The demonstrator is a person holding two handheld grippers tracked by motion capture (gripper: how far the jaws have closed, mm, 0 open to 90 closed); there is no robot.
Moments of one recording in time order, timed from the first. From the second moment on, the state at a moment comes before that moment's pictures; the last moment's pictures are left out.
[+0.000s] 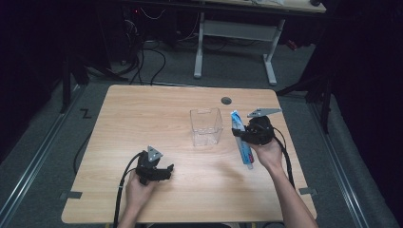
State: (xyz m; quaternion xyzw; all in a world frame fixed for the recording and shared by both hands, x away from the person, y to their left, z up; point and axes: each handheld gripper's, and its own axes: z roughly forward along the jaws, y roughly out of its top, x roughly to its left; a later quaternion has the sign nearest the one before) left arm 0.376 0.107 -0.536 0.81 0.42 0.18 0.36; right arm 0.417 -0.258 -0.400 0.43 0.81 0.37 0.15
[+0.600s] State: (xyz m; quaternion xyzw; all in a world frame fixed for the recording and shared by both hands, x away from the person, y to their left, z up) left arm 0.376 0.107 -0.536 0.81 0.42 0.18 0.36; right arm 0.422 -0.247 -0.380 0.40 0.81 0.40 0.16
